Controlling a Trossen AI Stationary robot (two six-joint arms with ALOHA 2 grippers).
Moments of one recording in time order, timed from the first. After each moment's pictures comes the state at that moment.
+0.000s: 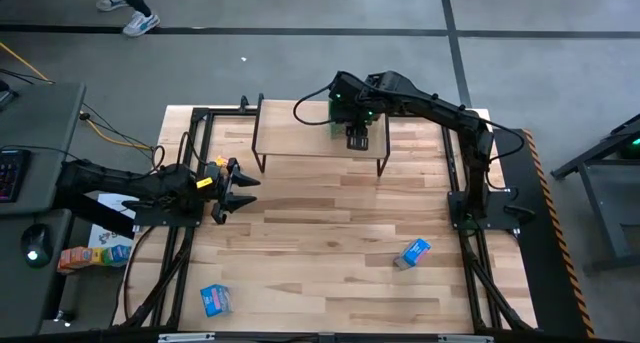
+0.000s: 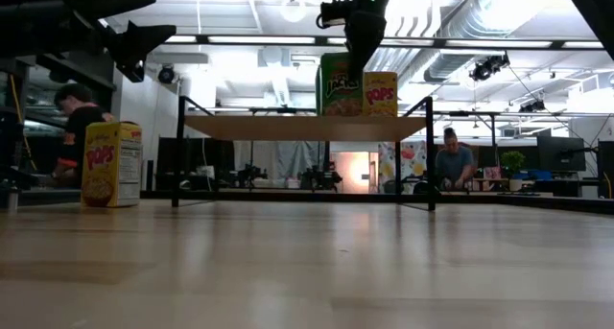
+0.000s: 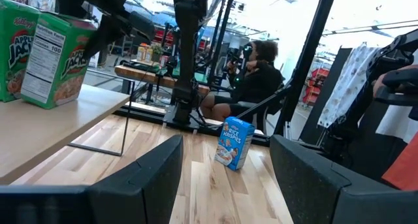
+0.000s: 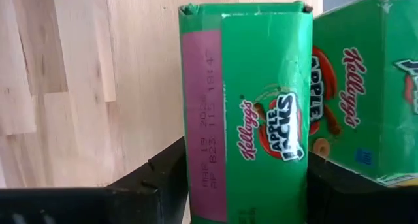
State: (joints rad) left arm -0.08 0.39 0.08 0.44 -0.03 -0.23; right arm -0.37 1.94 2.10 -1.36 0.16 -0.36
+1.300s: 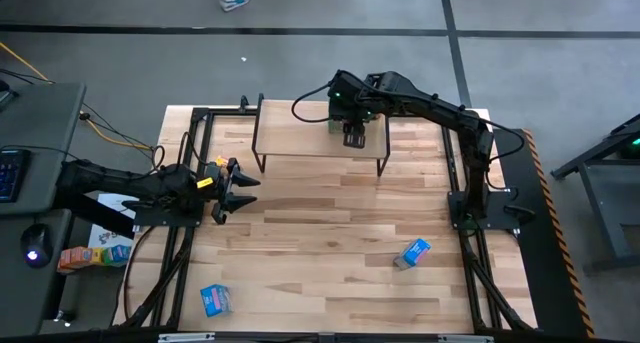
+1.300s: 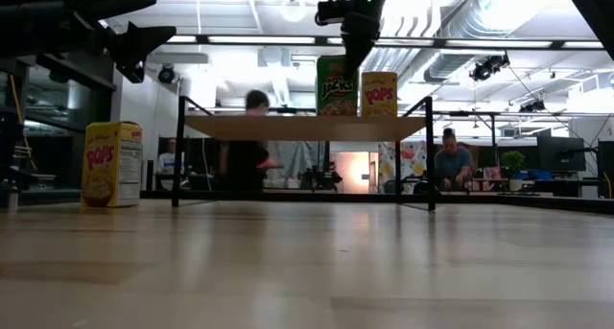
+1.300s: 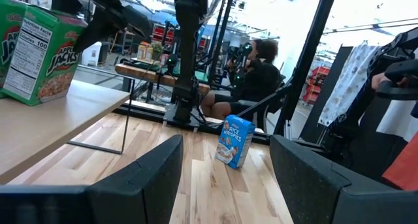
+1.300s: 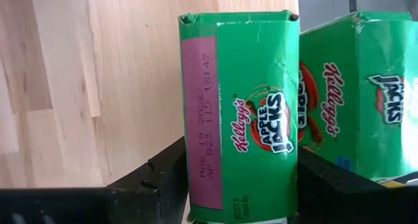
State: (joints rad) left arm -0.08 0.39 0.08 0.43 -0.03 -0.23; right arm -0.37 1.94 2.11 -1.32 0.20 -0.35
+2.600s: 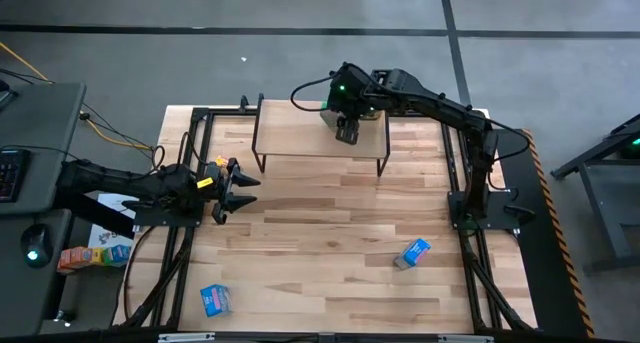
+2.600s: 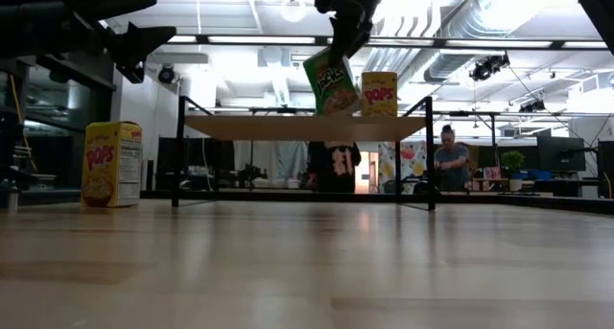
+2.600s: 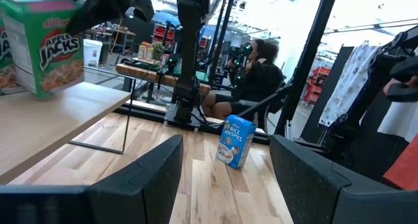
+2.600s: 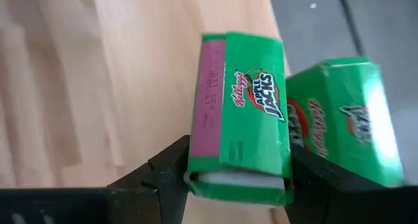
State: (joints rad) left arm -0.08 0.39 0.08 0.43 -0.04 -0.23; right arm -0.38 1.91 2.10 -1.20 0.12 -0.22
